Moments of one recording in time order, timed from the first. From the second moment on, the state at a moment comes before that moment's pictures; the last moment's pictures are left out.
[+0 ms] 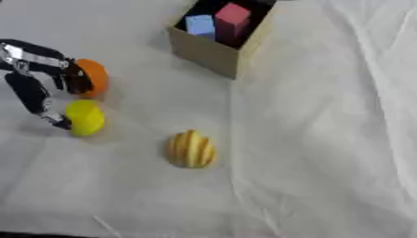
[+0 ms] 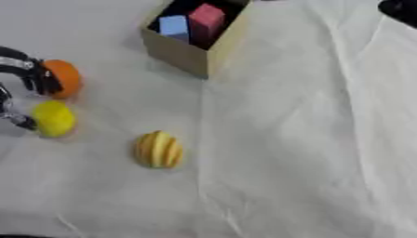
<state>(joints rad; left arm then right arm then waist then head) -0.85 0.92 -0.56 -1.33 -0.26 0.05 -0.91 -0.54 -0.73 0.06 -1.98 -0.03 -0.03 0.06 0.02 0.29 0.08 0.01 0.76</state>
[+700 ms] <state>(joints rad) -0.86 0.85 -0.58 -1.27 -0.33 0.02 -0.89 -0.54 -0.72 0.05 -1.98 -0.04 -0.04 0.05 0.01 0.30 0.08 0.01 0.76</state>
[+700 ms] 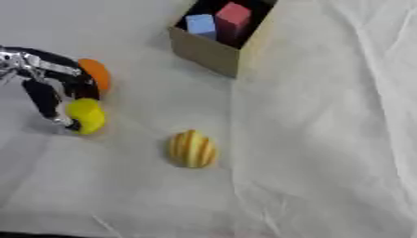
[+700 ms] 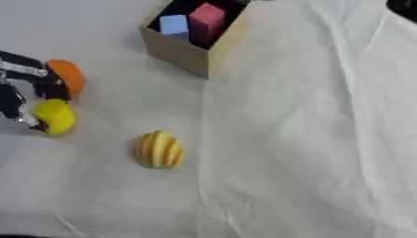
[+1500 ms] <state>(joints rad) -0.88 0.93 -0.48 -1.54 -0.39 -0.03 -0.84 -0.54 -0.72 0.05 -1.98 -0.05 -0.04 0.04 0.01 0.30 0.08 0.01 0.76</state>
